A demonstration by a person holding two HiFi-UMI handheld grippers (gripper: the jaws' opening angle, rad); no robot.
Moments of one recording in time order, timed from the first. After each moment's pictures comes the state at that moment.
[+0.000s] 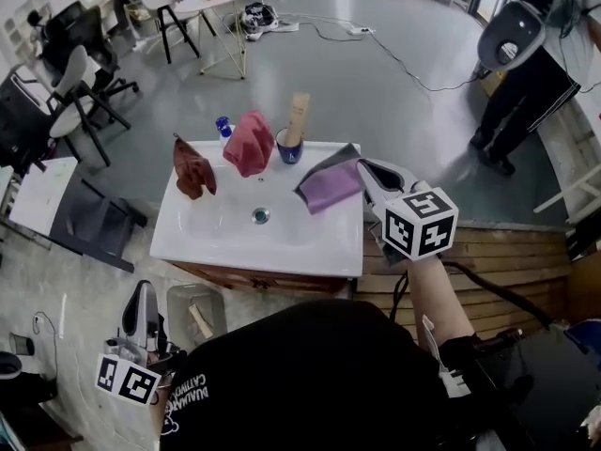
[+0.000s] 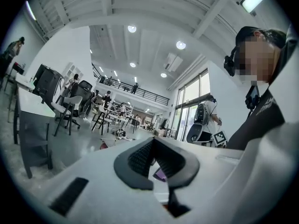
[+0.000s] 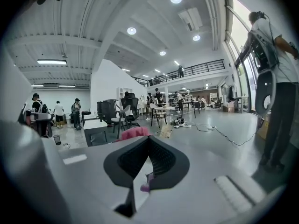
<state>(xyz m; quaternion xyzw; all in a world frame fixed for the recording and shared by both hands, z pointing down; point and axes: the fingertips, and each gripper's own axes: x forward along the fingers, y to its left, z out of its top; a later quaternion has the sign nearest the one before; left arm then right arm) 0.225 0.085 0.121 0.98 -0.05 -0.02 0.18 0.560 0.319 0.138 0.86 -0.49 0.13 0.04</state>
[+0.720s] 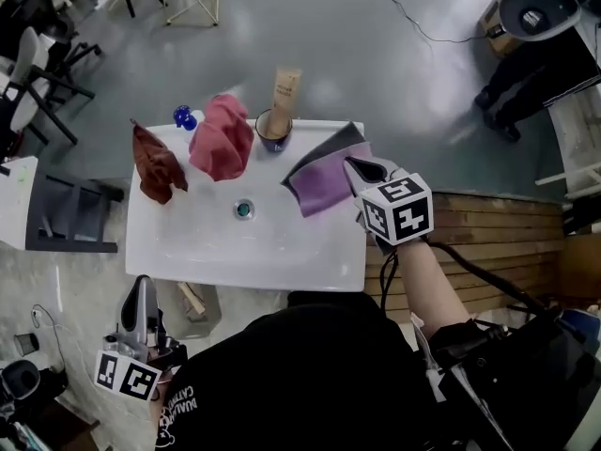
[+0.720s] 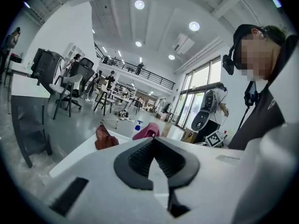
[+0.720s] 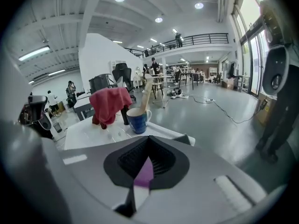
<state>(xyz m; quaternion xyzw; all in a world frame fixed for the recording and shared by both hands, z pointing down) 0.368 0.037 0.195 0.97 -0.04 0.09 0.23 0.677 0.276 0.294 0.83 -0.46 0.29 0.11</state>
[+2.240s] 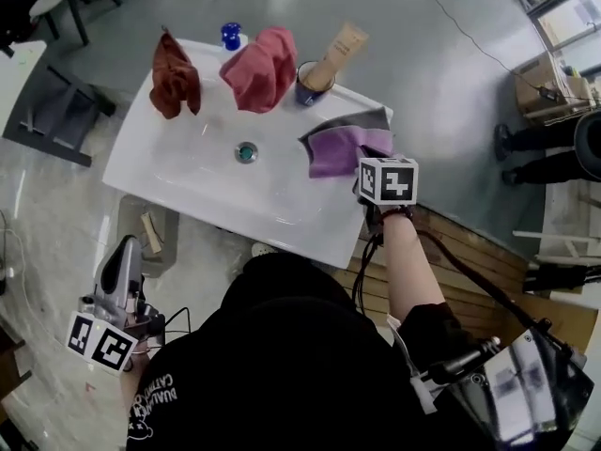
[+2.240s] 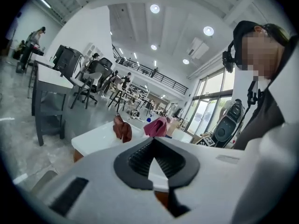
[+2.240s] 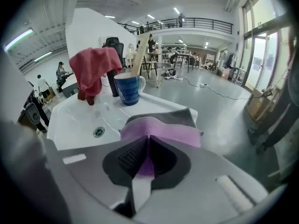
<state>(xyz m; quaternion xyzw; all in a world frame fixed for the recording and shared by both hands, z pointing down) 0.286 0.054 0.242 0.95 -0.12 0.08 0.28 0.675 0.274 0.392 0.81 -0.40 0.39 0.18</state>
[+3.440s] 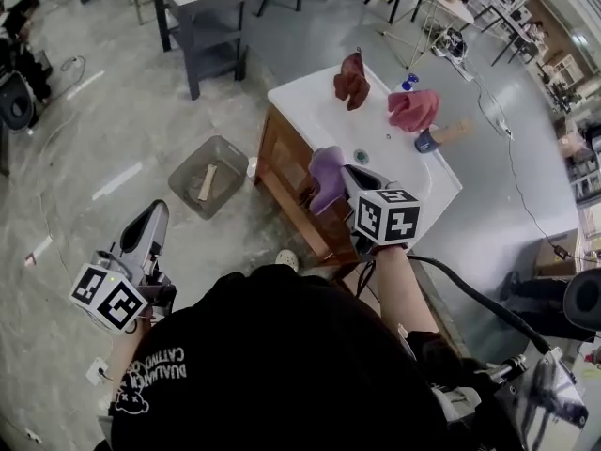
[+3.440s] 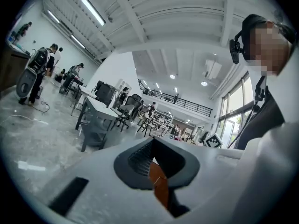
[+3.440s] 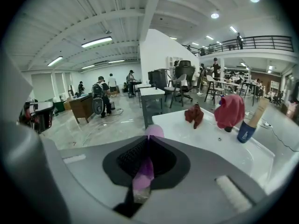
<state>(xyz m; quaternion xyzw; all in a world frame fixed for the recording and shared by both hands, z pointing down) -0.056 0.165 0.201 0.91 -0.32 -0.06 0.26 0.279 0.170 0.266 0.64 -0.71 0.23 0.20</state>
